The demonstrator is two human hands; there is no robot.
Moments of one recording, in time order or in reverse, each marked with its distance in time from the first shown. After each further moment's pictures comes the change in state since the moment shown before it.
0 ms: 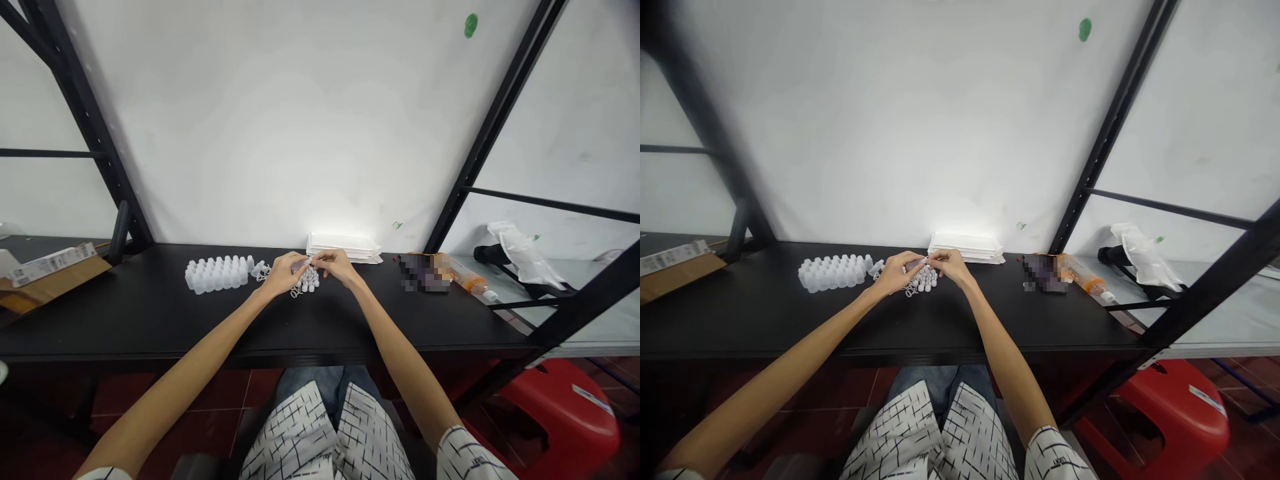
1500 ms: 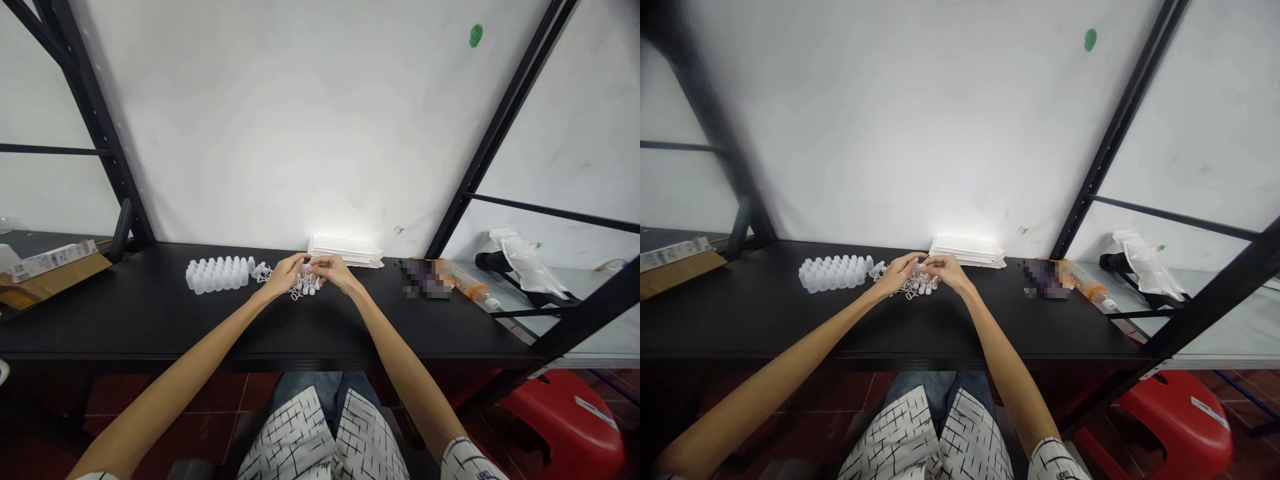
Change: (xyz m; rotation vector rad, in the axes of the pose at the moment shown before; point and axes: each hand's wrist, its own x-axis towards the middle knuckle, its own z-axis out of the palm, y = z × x) left_hand 0.001 -0.004 0.000 -0.244 -0.115 -0.206; right_hand -0.005 -0.003 0.010 0.138 -0.123 0.094
